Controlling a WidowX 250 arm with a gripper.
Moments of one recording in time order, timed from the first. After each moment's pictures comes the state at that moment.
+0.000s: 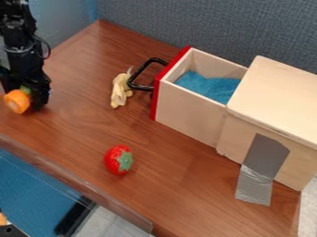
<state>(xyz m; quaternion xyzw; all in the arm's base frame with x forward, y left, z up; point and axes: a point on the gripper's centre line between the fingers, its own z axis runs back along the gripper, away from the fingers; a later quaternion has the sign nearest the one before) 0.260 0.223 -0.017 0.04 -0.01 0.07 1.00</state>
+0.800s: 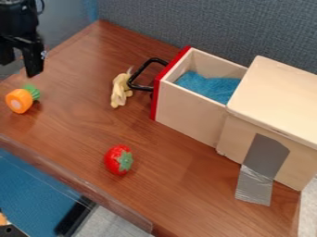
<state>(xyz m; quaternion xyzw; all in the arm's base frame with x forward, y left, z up) 0.261 0.215 0.064 0.03 -0.01 0.03 1.00</state>
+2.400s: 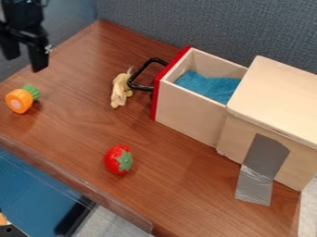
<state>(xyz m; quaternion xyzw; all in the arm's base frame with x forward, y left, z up) 0.276 0.199 0.067 0.01 -0.02 0.00 1.00</state>
